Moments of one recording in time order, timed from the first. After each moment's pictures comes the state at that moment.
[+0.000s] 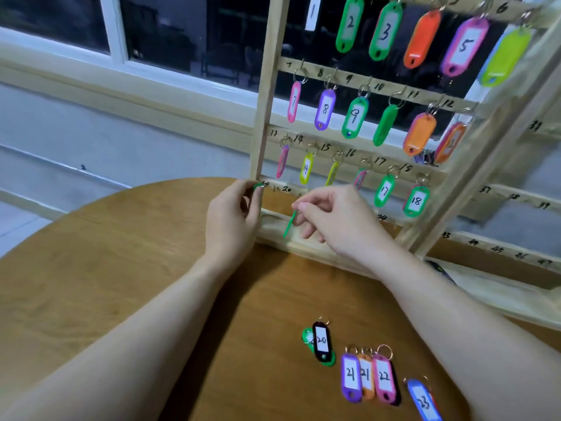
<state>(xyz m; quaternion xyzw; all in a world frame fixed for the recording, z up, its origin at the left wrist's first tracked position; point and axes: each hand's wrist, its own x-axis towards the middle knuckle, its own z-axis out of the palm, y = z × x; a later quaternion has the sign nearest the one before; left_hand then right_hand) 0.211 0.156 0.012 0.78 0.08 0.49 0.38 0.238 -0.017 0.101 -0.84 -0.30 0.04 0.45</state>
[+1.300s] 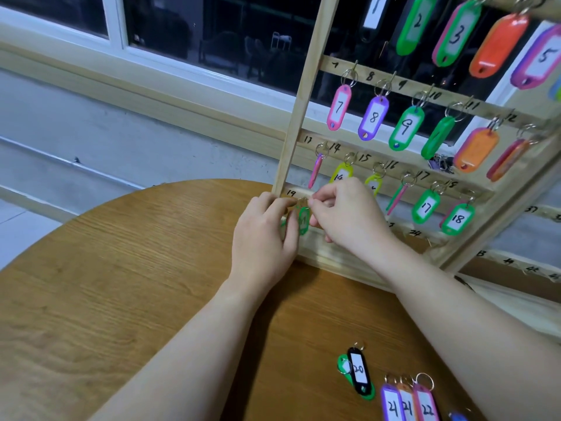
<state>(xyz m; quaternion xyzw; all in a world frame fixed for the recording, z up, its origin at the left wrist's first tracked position) 0.211 0.152 0.006 0.82 0.06 0.47 0.31 0.270 0.036 0.095 -0.92 -0.25 -0.07 0.30</state>
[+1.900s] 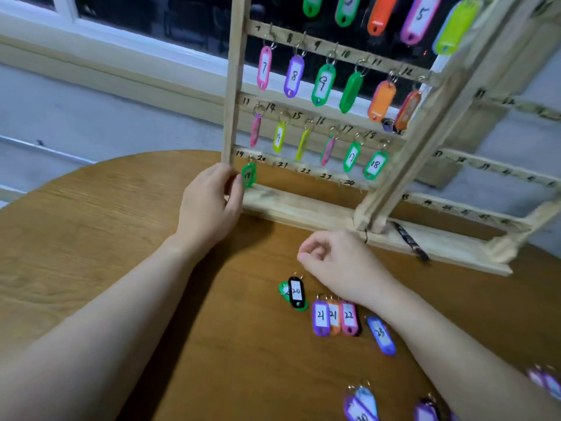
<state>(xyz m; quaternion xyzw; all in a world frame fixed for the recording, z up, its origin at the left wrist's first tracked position) 0.181 0.147 0.015 0.86 0.04 0.41 0.30 0.180 -0.092 0.055 -0.93 -0.24 0.07 0.26</state>
